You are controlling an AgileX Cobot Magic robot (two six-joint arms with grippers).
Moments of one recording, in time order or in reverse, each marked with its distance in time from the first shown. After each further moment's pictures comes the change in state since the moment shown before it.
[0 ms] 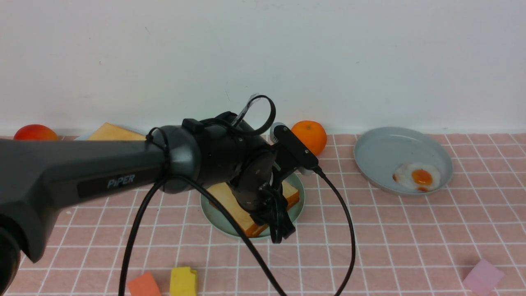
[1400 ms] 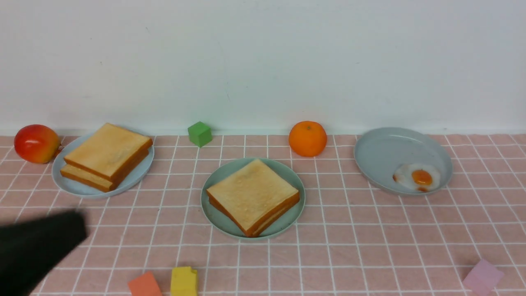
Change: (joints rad) right arm 0.000 -0.182 0.204 -0.031 -0.029 0.069; left arm 0.000 -1.692 0.980 -0.244 -0.311 -0.216
